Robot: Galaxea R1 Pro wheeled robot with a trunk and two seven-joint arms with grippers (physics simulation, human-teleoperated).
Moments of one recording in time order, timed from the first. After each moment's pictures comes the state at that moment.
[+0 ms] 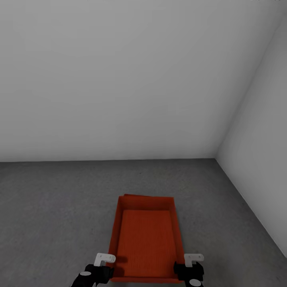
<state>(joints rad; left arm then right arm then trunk) -0.31 -0.05 -0.07 -0.61 -0.05 0.26 0.02 -0.39 0.03 0.55 -0.41 -0.44 -0.07 -0.39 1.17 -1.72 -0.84</state>
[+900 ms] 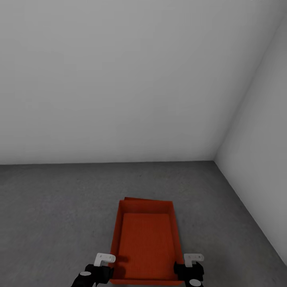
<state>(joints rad) -0.31 -0.05 -0.07 -0.61 -0.05 0.26 0.02 -0.39 0.03 0.55 -0.41 -0.43 -0.07 -0.39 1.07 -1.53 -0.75</state>
